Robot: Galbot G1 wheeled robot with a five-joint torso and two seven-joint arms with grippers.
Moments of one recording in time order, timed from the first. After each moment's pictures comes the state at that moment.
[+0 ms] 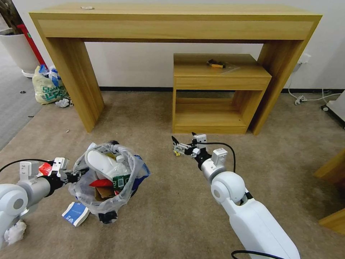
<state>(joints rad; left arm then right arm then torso) 1.44 -0.71 -0.84 -1.92 -0.97 0.74 0.14 -0.95 1.24 0.09 1.86 0.51 -0.29 0.11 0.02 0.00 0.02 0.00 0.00</state>
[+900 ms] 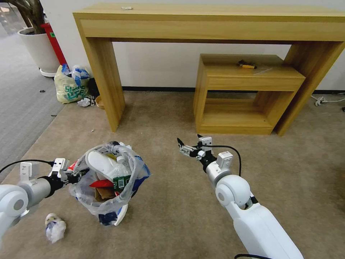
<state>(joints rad) 1.45 -0.72 -0.84 -1.93 -0.97 0.74 0.13 -1.00 1.23 0.14 1.88 0.48 -0.29 0.09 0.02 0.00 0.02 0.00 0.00</state>
